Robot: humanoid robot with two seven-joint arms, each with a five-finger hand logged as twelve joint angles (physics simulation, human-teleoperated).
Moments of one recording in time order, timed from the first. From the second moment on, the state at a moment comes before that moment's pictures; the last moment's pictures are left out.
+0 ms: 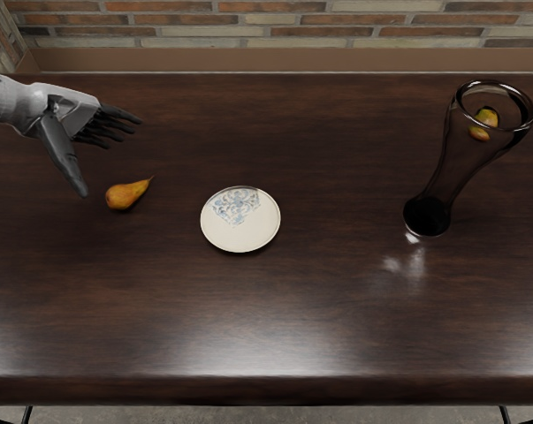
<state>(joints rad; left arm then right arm) -1.79 0.74 0.65 -1.11 0.08 -0.61 0.08 0.03 0.00 0.06 0.29 -0.14 -0.12 -0.19</state>
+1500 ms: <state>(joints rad) -1.82 0.06 1.15 -1.20 -0.36 0.27 0.30 0.00 0.00 0.06 0.29 -0.14 -0.12 -0.19</state>
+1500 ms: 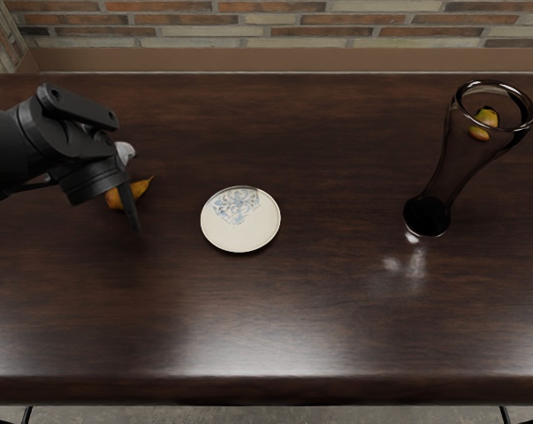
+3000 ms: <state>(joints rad) -1.69 0.00 1.14 -1.11 -0.35 0.47 0.27 0.00 0.00 0.06 0.29 -0.14 -0.12 -0.19</state>
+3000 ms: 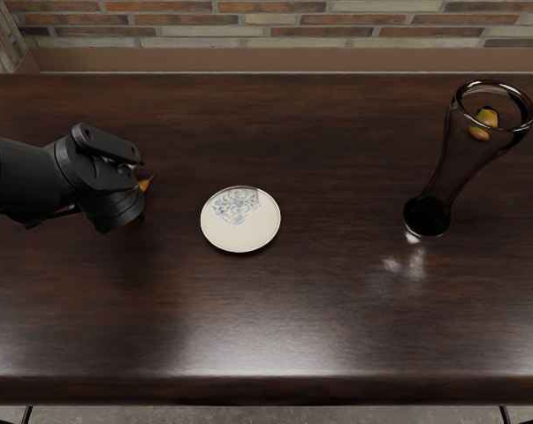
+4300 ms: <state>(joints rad) -1.68 0.00 1.16 -1.11 -0.35 0.47 0.27 0.00 0.00 0.06 0.29 -0.14 -0.12 -0.19</state>
